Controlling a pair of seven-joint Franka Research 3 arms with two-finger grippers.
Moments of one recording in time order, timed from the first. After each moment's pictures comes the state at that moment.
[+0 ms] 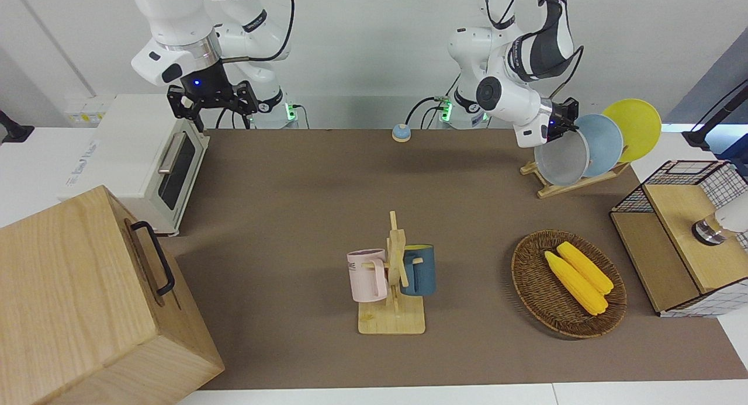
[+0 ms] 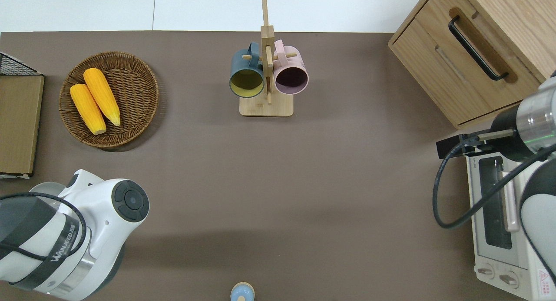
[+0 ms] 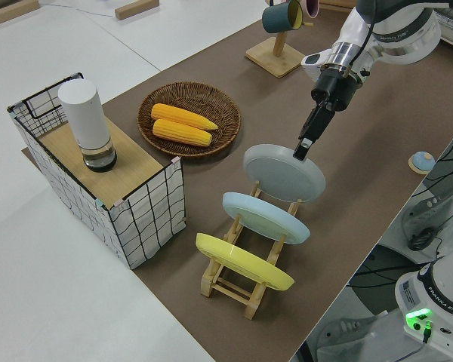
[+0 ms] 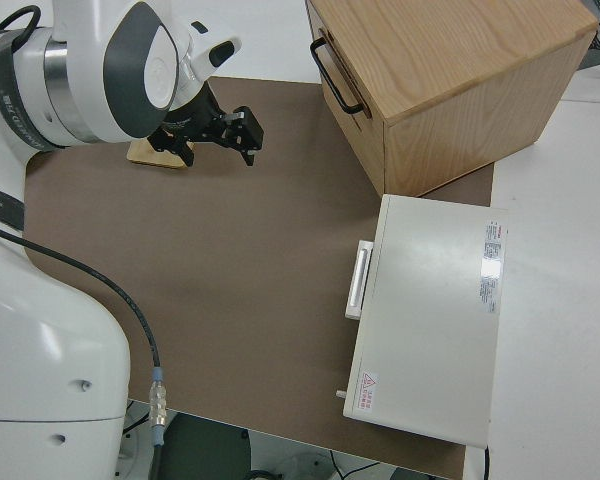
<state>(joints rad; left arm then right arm) -0.07 -0.20 -0.15 -2.34 0.91 1.56 -0.88 -0.15 0.02 0.28 -1.49 -0.02 1.48 0.04</state>
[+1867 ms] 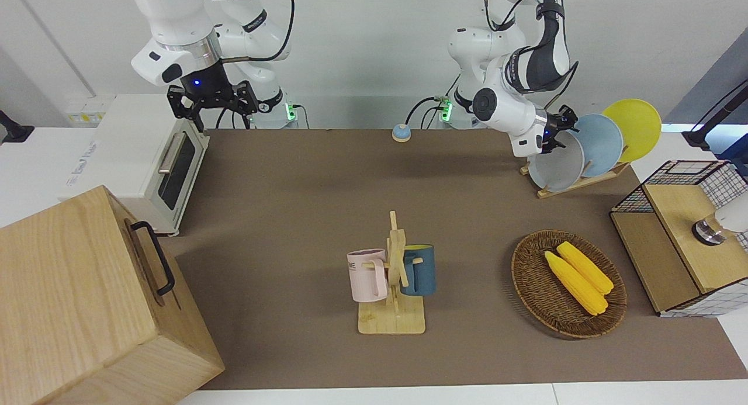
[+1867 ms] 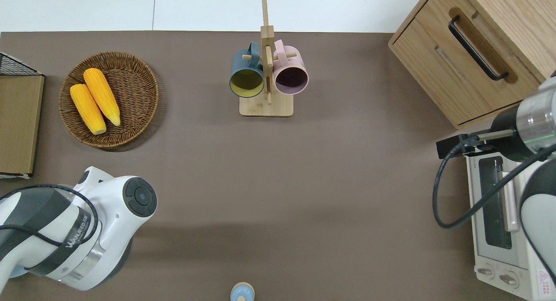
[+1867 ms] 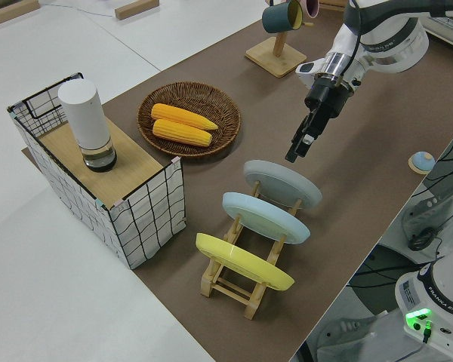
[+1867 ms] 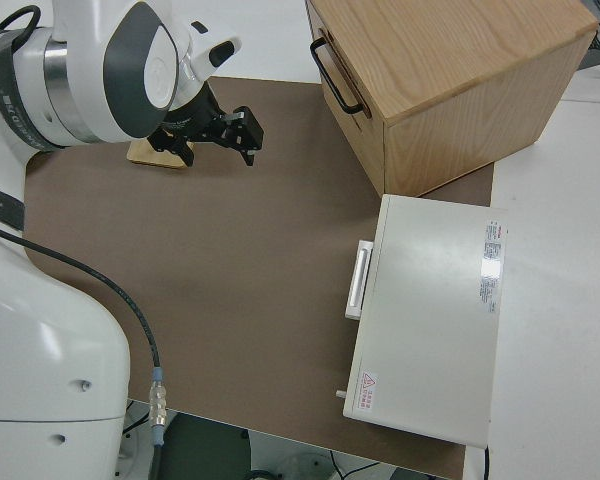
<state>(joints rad) -0.08 -0.15 -0.15 -2.34 0.92 1.60 -0.93 -0.15 0.02 0.28 -1.49 -0.02 1.48 0.04</state>
